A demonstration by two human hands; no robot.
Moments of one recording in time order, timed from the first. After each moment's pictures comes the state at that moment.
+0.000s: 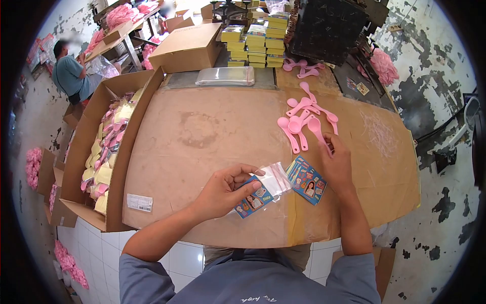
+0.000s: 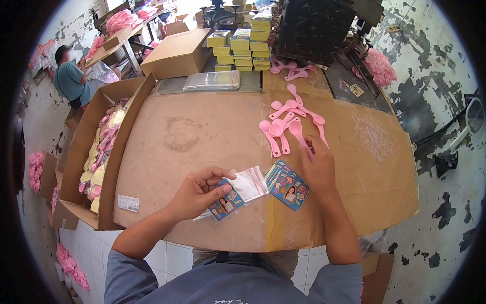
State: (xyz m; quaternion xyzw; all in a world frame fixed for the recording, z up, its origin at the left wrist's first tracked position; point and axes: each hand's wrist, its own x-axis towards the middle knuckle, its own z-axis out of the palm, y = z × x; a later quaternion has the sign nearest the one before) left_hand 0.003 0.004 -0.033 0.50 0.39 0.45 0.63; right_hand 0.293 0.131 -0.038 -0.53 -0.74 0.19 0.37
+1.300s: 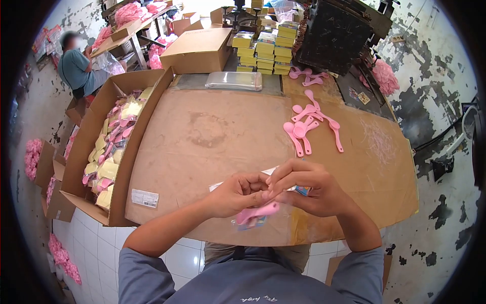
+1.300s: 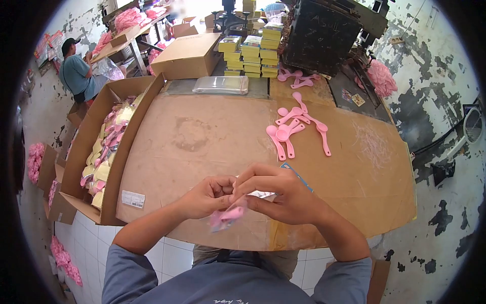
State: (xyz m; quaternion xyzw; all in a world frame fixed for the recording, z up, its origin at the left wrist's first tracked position) left_hand -0.006 0.003 -0.037 0.52 0.29 0.40 0.69; right_hand 0.230 0.071 0.047 -0.09 -0.85 0.46 0.25
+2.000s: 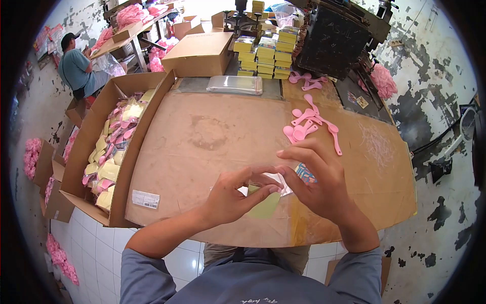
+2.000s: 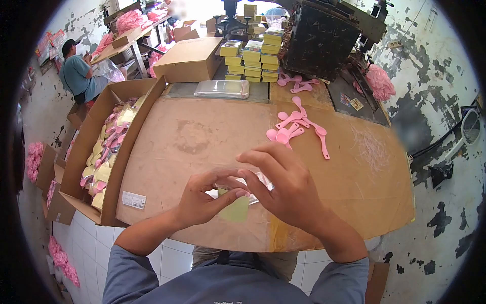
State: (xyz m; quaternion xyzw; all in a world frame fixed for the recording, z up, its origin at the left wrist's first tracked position) left_hand 0.009 -0.007 -0.003 0.66 0.37 0.54 0.38; right_hand 0.206 0.053 0.074 -0.22 -0.87 0.12 0.42
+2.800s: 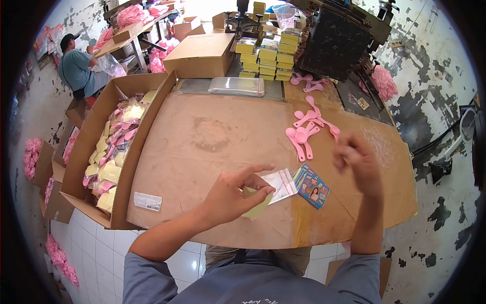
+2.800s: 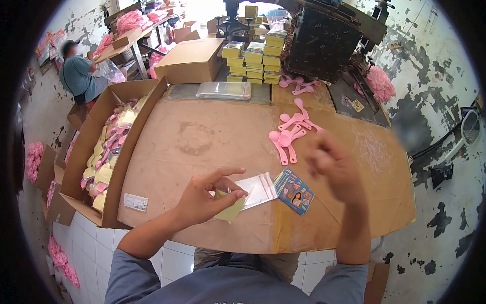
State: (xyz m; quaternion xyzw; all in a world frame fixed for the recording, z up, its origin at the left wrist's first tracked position) left_hand -0.006 -0.008 0.003 0.66 0.44 0.46 0.40; right_hand 0.279 0.096 0.081 -0.31 -0.75 0.45 0.37
